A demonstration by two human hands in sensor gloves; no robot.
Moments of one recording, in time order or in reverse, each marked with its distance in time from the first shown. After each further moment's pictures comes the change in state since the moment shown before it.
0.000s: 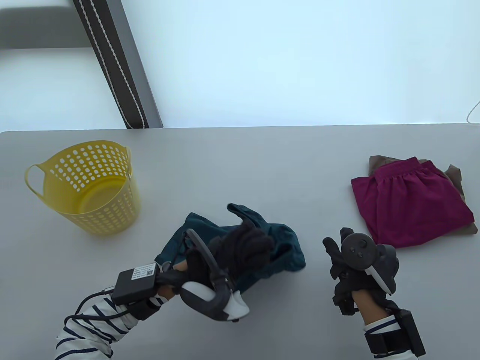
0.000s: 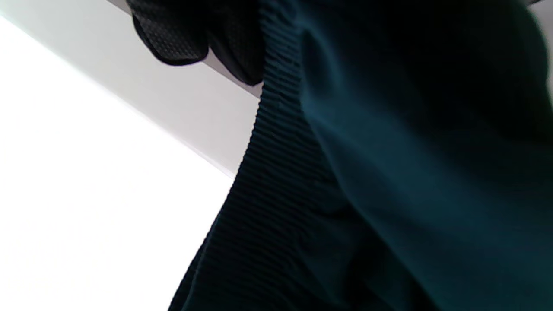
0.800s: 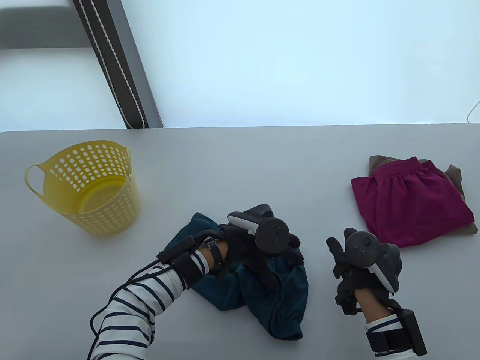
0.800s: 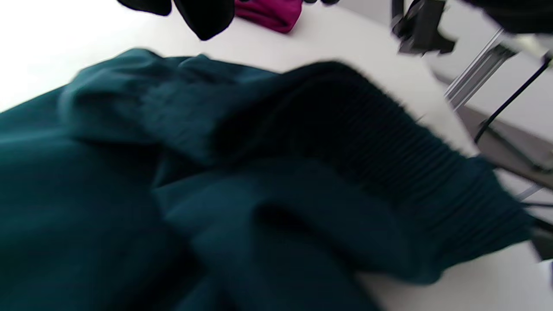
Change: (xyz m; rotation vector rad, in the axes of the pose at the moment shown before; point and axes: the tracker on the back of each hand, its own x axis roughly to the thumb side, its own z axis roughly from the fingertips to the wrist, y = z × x) left_hand -0.049 -0.111 -0.068 -0.656 -0.167 1.235; right_hand -0.008 0.001 -0.003 0.016 0.032 -0.015
